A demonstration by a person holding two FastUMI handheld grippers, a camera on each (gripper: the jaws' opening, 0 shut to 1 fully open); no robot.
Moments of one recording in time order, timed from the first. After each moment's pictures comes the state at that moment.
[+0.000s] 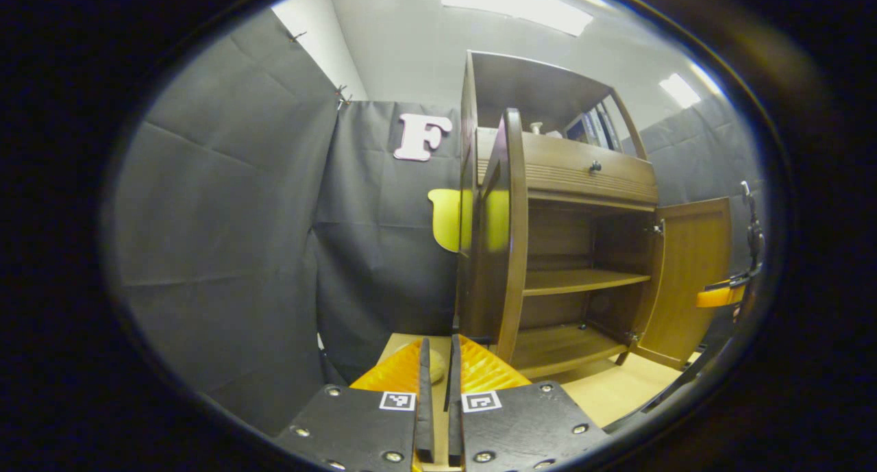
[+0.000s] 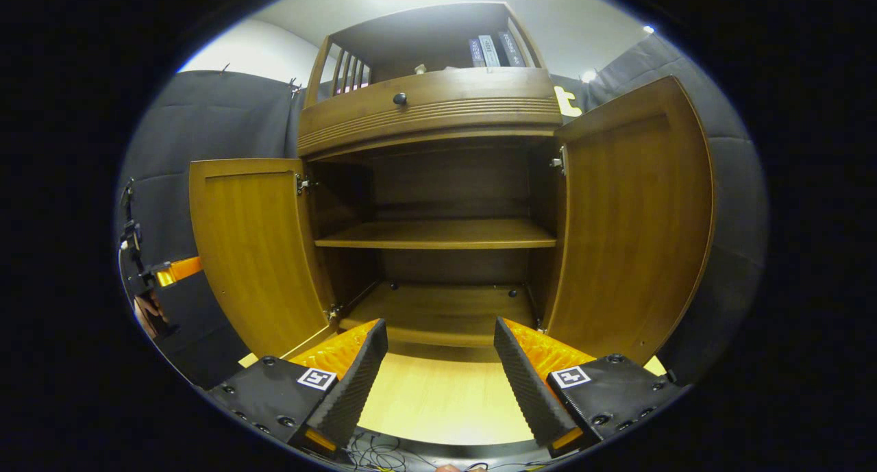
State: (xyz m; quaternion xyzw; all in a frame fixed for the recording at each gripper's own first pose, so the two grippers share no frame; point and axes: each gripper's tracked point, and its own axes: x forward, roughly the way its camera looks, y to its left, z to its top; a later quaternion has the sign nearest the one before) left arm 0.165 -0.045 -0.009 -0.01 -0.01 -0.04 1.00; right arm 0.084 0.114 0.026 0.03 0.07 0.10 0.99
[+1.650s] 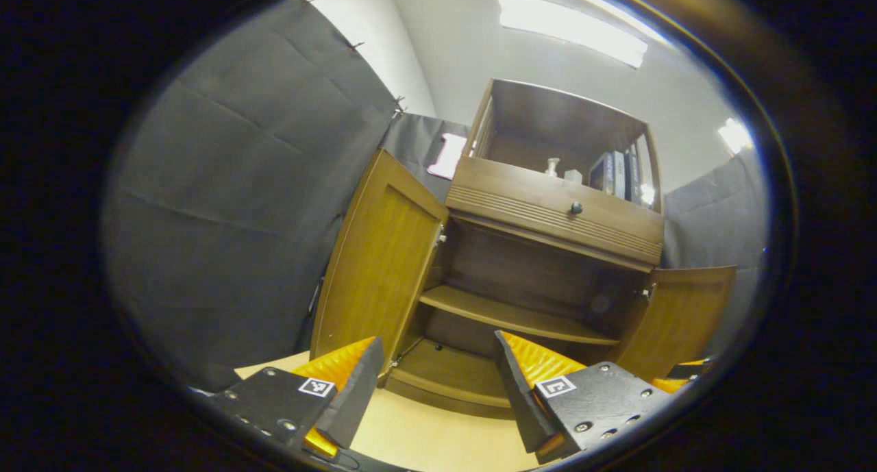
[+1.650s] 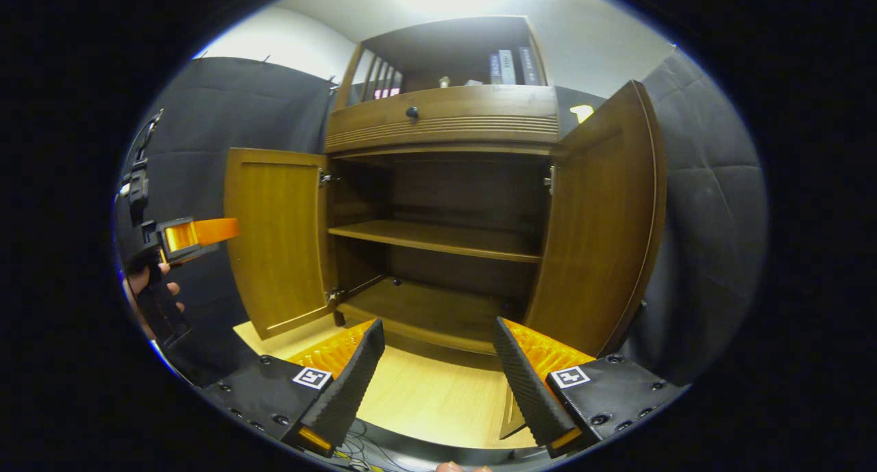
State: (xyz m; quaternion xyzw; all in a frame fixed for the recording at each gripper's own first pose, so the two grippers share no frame) left arm 0.089 -0.229 -0.002 -0.13 -0.06 0.10 0.98; right arm -0.124 -0.037 -0.047 -0.04 0.05 0.18 0.98
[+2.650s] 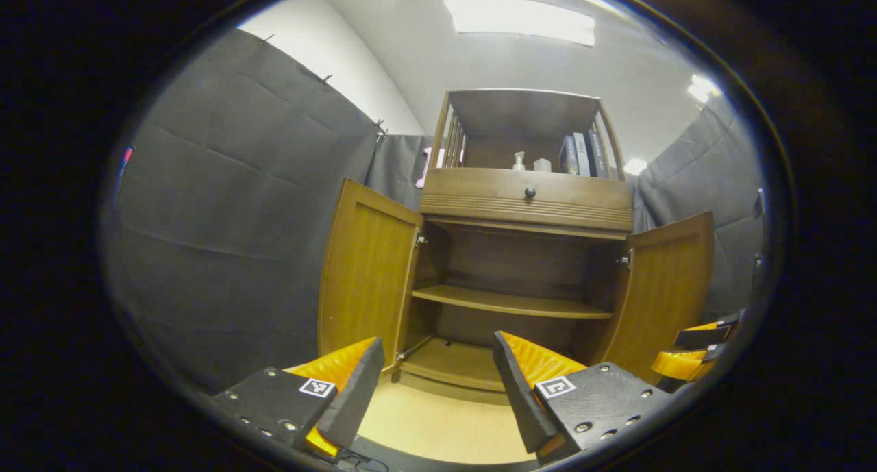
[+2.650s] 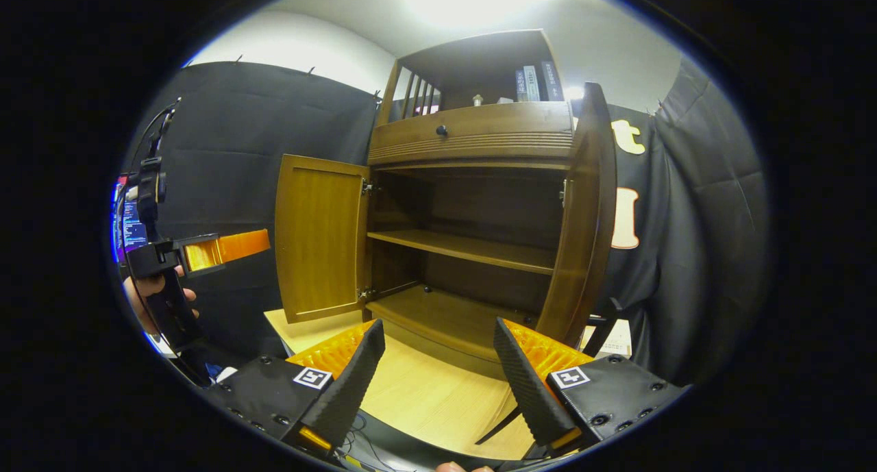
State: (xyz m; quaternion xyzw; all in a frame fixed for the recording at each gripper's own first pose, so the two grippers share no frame) left arm 0.036 -0.318 -0.014 -0.05 -0.07 0.11 0.99; right arm -0.141 -0.077 -0.047 -0.05 0.00 0.27 0.96
